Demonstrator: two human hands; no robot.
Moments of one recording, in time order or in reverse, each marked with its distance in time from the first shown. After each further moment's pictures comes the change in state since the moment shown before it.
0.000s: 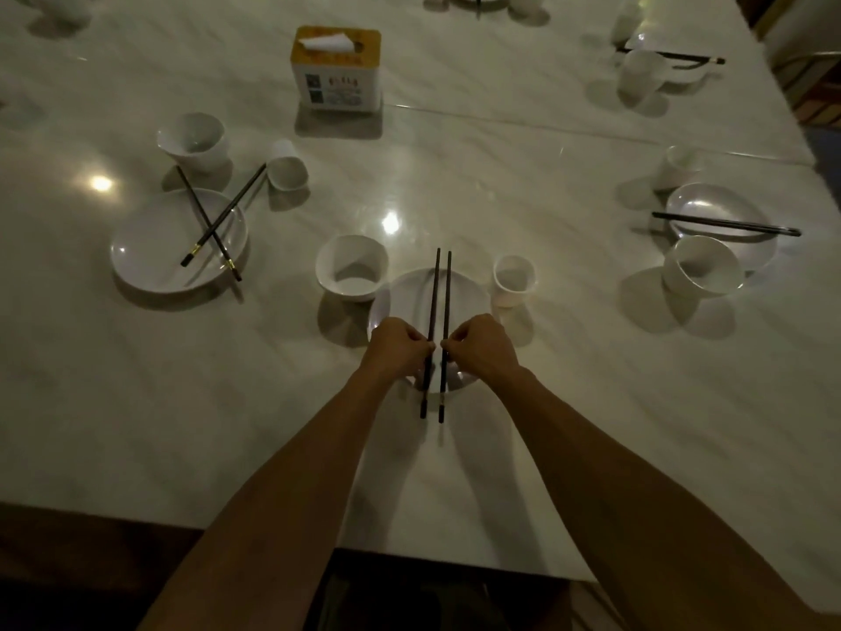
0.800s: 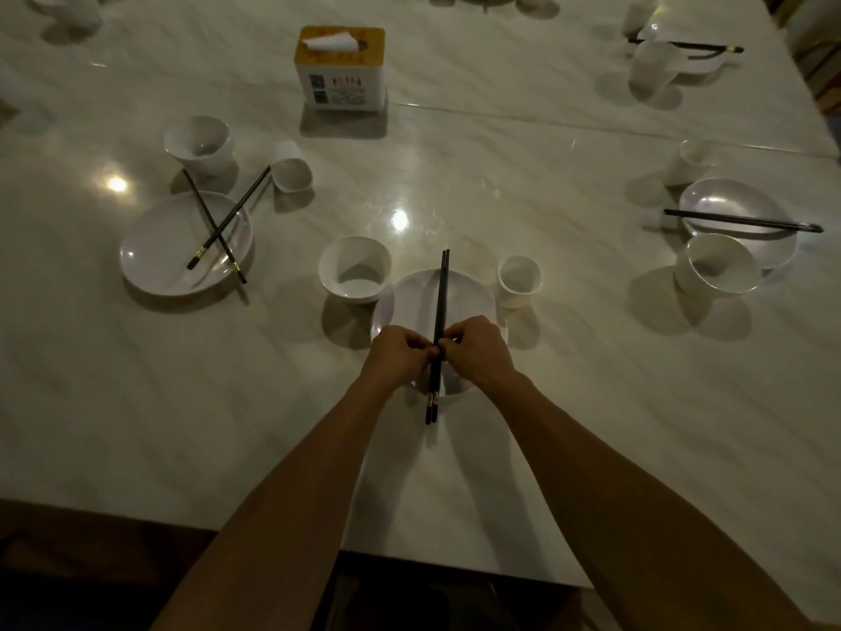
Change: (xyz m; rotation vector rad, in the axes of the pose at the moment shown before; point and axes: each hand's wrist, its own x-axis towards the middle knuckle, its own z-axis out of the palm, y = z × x) left_hand -0.002 -0.009 0.001 -0.062 -0.042 0.026; right_hand 0.003 0.000 0.011 0.050 -0.001 -0.100
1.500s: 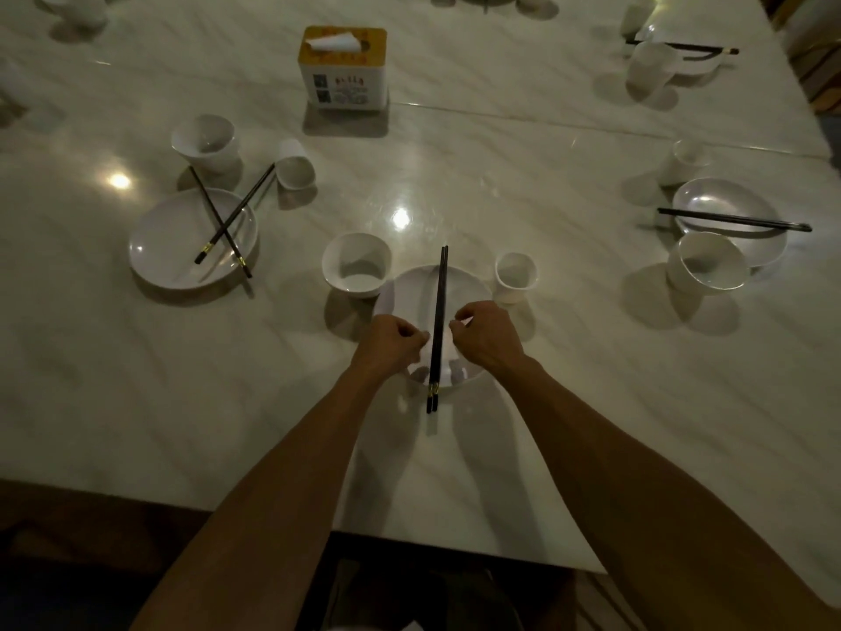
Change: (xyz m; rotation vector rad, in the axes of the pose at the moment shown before) left_hand -0.013 0.005 -0.012 0.099 0.071 0.056; right_hand -0.009 -0.010 -0.024 -0.035 0.061 -0.001
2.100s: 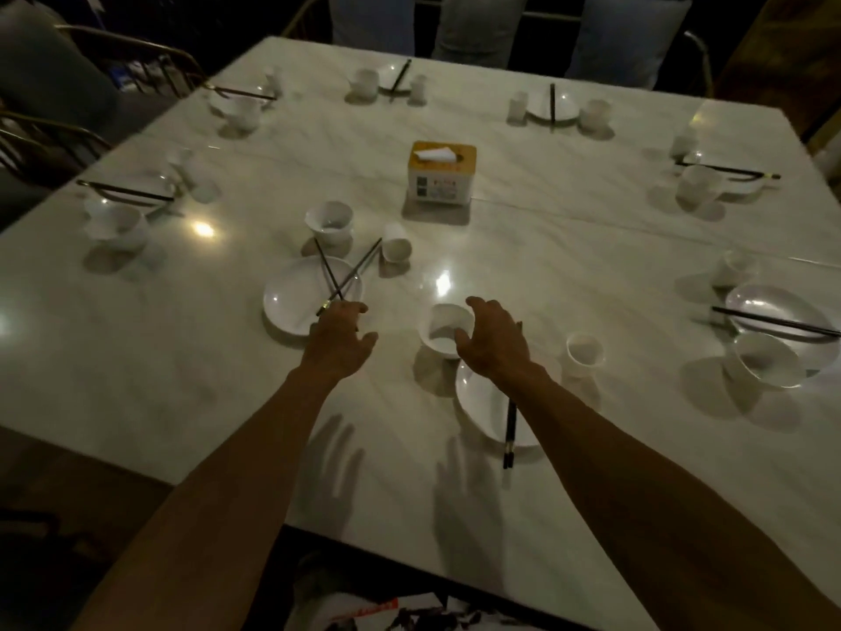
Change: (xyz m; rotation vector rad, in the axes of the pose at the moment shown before) left_hand -0.015 -0.044 -0.209 0.368 0.414 0.190; right_hand -0.021 -0.160 -0.014 -0.201 0.042 -0.282
